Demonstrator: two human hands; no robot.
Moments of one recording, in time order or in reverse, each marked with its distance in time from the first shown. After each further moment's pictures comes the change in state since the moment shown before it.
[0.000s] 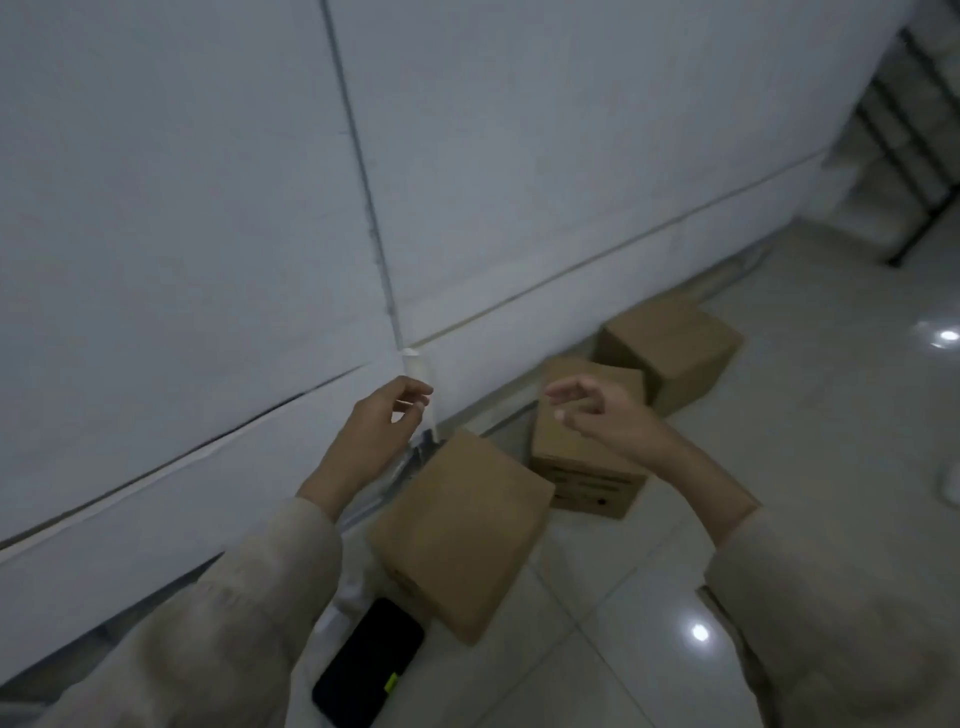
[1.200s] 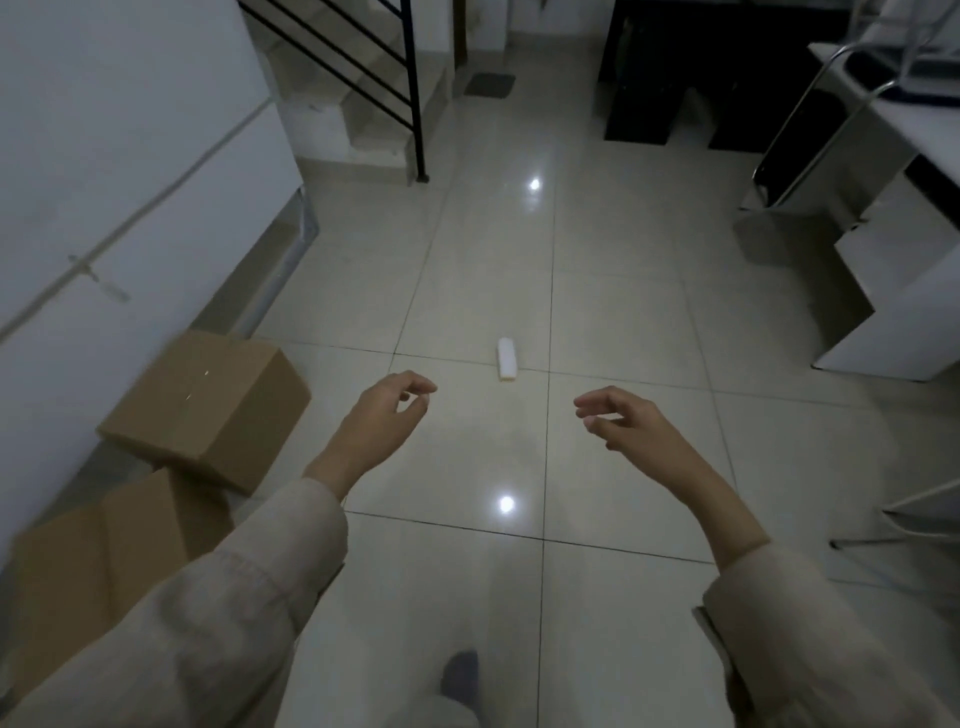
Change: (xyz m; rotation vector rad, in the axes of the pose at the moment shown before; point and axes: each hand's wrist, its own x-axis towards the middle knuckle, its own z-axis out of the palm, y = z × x) left_hand 0.076 0.518 0.702 0.077 -0.734 0.457; right_hand -0.364 0.380 -0.628 0.135 0.776 0.511
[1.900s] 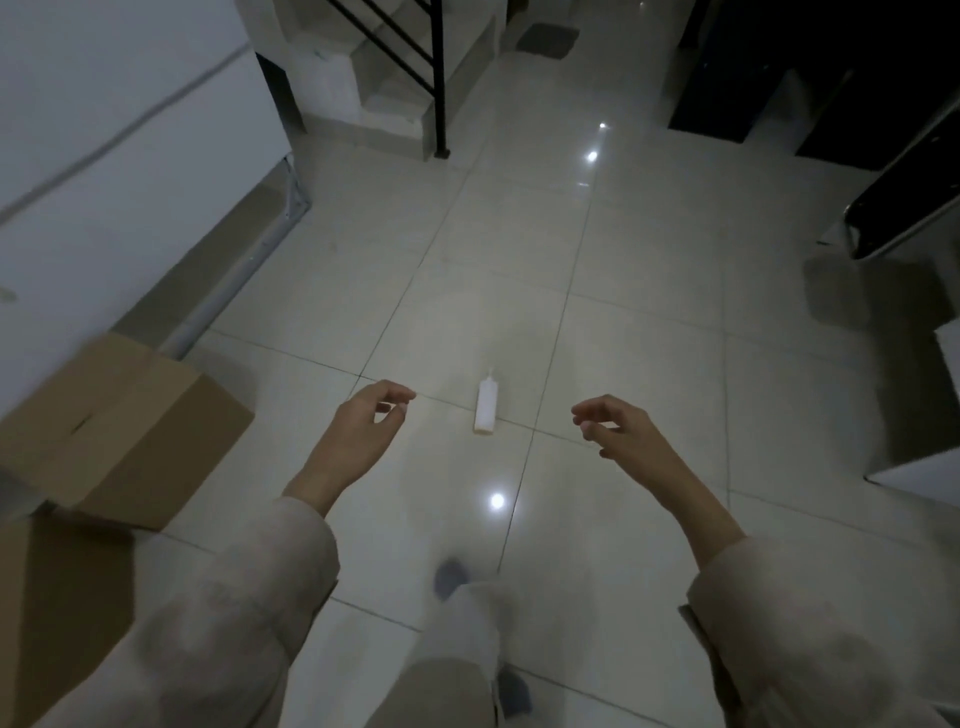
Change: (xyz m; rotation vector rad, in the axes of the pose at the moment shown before) left_hand 0.323 0.042 0.095 -0.137 0.130 -0.233; right_hand 0.360 0.062 -0.155 -0.033 -0.119 0.030
